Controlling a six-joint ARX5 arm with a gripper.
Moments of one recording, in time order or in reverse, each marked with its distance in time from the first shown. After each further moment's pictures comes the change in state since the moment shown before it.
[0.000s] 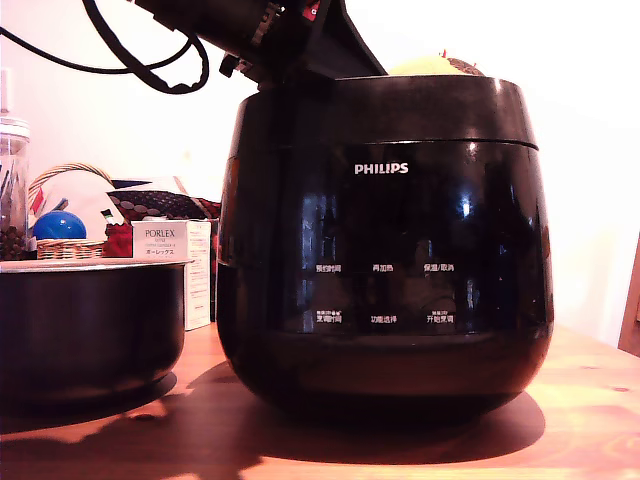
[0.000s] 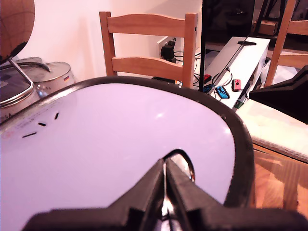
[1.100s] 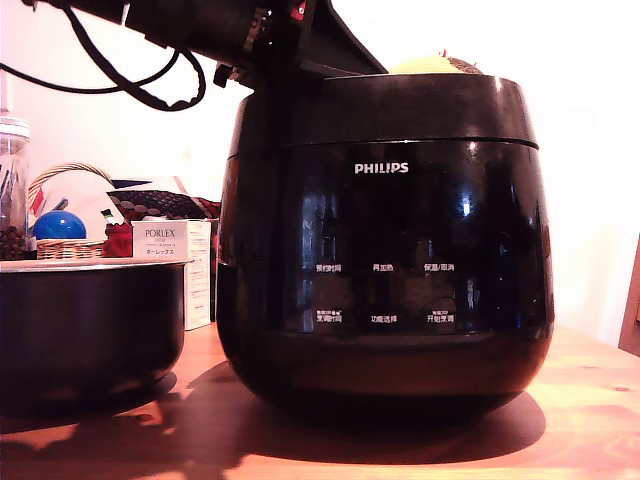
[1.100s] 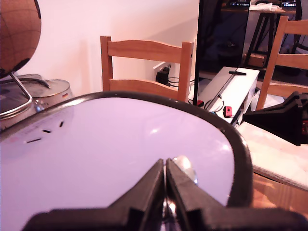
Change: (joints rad) arm 0.020 -0.006 -0.086 0.222 0.082 -0.079
